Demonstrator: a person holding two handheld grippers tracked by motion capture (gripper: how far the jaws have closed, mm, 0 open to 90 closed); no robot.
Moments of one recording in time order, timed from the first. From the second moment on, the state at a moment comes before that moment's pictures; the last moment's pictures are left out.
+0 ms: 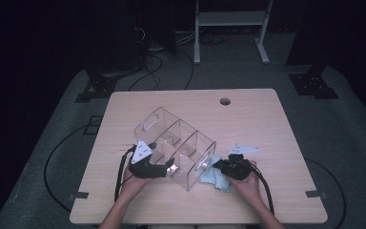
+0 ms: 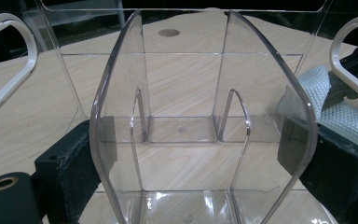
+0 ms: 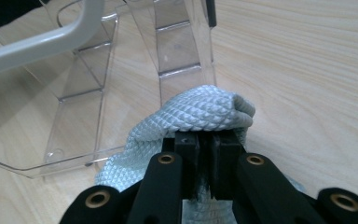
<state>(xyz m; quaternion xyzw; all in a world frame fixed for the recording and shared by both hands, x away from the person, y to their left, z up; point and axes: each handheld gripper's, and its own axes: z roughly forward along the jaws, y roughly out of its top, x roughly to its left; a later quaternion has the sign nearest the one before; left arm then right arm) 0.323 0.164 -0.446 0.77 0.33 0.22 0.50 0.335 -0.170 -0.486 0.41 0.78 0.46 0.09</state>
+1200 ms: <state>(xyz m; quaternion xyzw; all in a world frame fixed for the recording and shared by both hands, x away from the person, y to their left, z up) 0.324 0.165 -0.448 0.75 0.35 0.23 0.51 0.338 -0.156 -0.496 0.41 0.79 0.44 0.09</state>
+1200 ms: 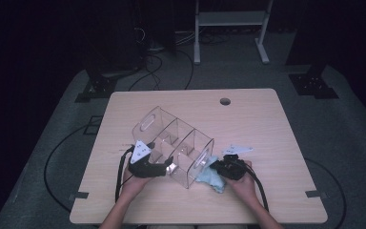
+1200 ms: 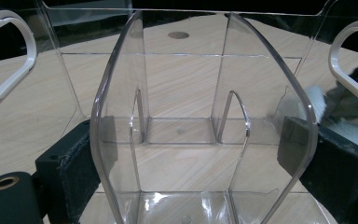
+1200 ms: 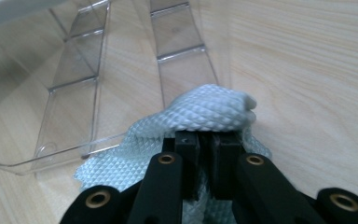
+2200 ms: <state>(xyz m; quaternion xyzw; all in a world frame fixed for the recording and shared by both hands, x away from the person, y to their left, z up) 0.325 0.174 -0.449 0.74 0.37 0.23 0.51 0.303 -0.118 -0.492 0.34 0.82 0.46 0.05</state>
